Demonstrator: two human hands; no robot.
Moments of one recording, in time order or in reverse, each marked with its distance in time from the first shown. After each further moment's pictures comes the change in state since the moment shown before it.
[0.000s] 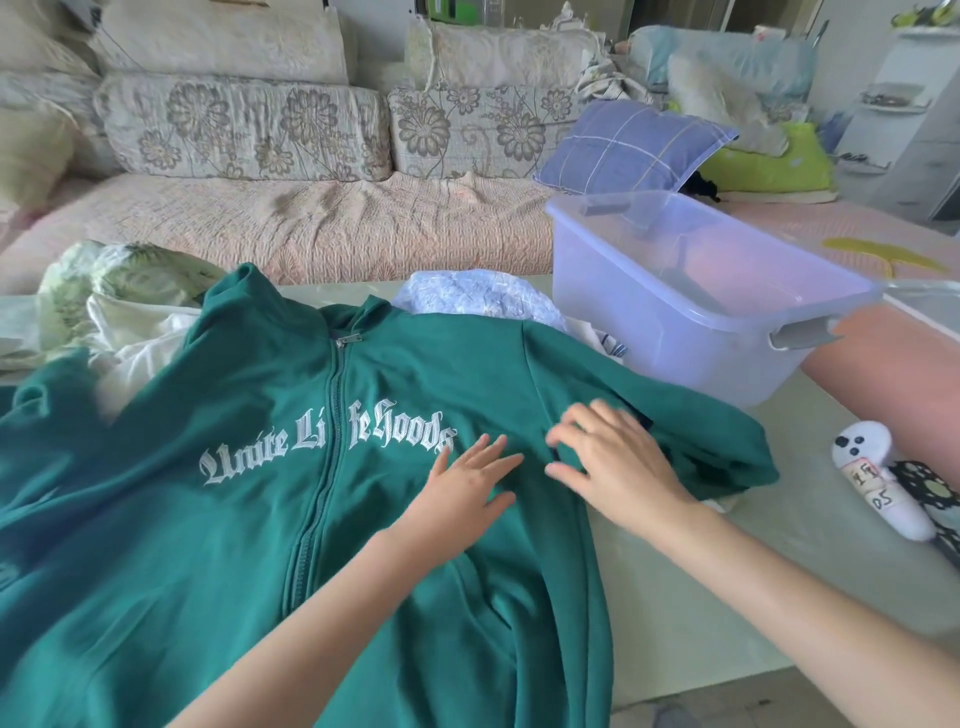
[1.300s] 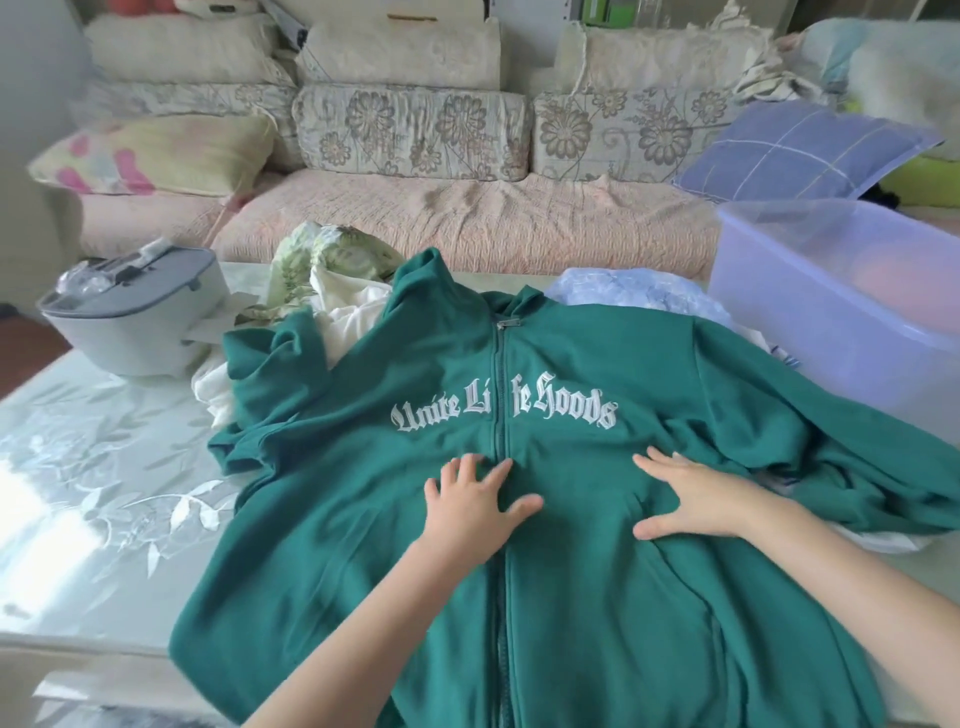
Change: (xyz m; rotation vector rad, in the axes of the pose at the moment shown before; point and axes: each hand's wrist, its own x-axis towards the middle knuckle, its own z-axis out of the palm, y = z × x) left_hand -0.111 -0.083 -0.013 0.011 0.045 -0.577; right_hand 0.027 -0.060 0.022 0.156 -0.828 0.164
